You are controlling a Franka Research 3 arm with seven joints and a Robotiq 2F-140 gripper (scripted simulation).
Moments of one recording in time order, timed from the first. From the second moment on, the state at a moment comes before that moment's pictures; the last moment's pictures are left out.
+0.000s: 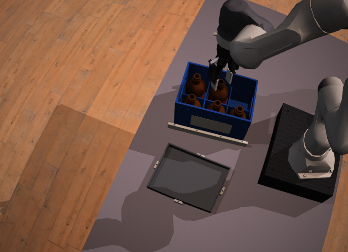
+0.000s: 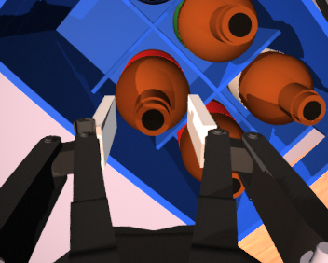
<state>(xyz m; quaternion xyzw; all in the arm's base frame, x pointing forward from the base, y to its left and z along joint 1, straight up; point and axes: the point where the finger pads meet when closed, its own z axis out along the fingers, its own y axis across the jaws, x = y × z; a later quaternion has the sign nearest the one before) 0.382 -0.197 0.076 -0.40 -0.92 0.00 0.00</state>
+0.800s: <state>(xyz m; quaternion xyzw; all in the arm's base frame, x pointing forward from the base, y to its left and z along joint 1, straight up) 0.384 -0.197 0.071 -0.40 -0.92 0.00 0.00</state>
